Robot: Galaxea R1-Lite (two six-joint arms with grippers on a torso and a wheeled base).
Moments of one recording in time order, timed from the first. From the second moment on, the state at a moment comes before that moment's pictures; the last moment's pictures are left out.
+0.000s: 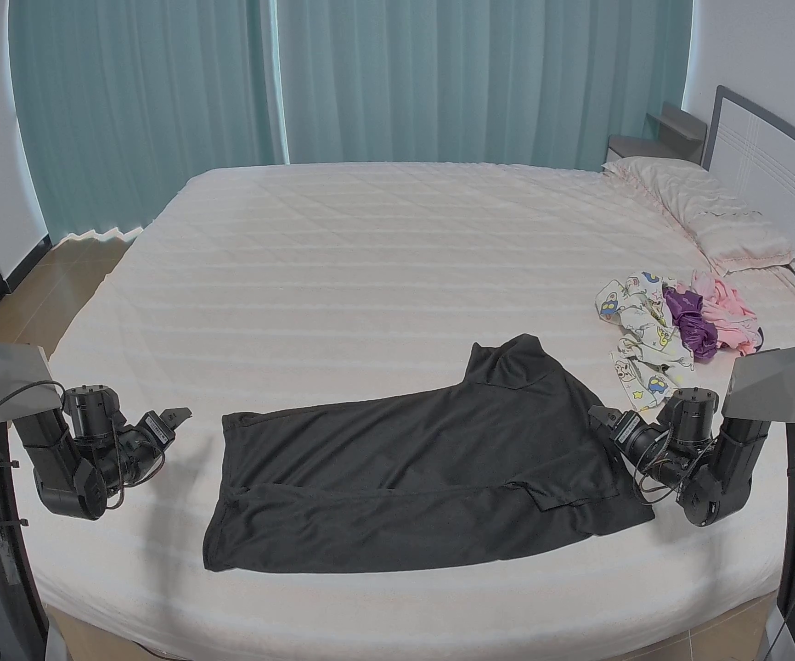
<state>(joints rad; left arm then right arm) 0.16 2.35 -0.64 -1.20 -0.21 -0.70 0.08 2.45 -0.64 -1.40 0.08 0.78</state>
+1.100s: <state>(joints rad) -0.03 2.46 -0.68 -1.36 -0.20 -0.62 0.09 2.45 -0.64 -1.39 0.08 0.77</state>
